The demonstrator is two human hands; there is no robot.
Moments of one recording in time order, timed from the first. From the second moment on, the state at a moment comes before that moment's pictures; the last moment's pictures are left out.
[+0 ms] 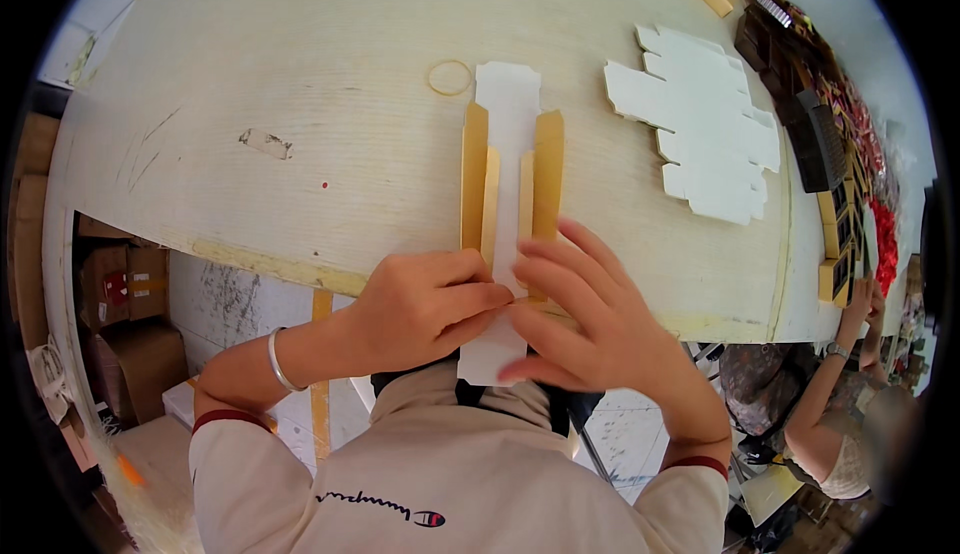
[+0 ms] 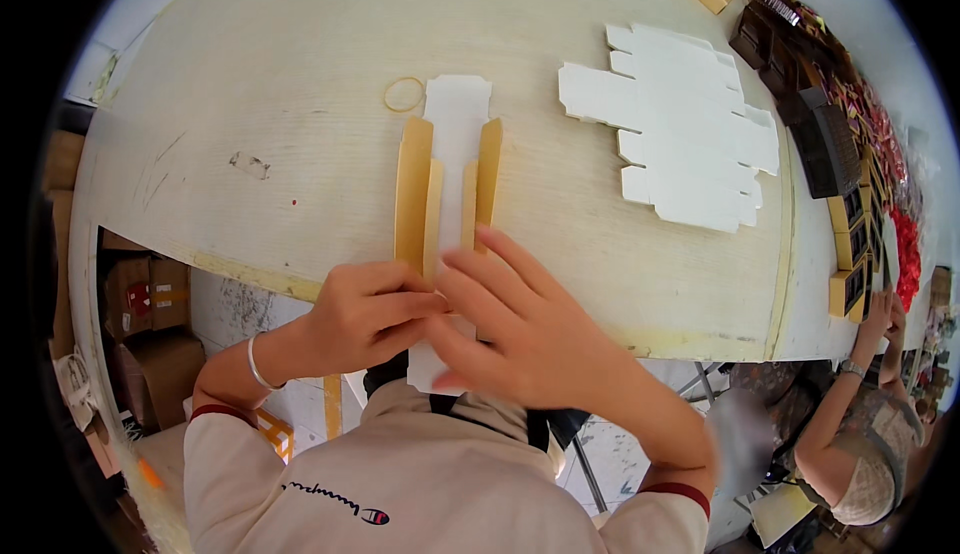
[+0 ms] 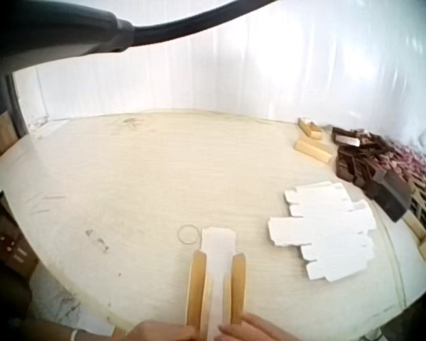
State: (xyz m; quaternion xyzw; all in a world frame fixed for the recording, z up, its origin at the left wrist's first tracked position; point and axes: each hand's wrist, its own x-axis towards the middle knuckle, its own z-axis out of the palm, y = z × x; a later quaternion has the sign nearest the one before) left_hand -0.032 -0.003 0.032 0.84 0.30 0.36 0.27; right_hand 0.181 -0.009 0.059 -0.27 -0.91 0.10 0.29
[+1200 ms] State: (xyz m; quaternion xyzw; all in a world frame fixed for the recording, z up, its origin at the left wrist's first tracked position) left_hand -0.066 0.015 0.046 0.58 0.43 0.33 0.61; right_hand 0.138 -0.007 0.019 -0.39 -0.80 0.20 0.40
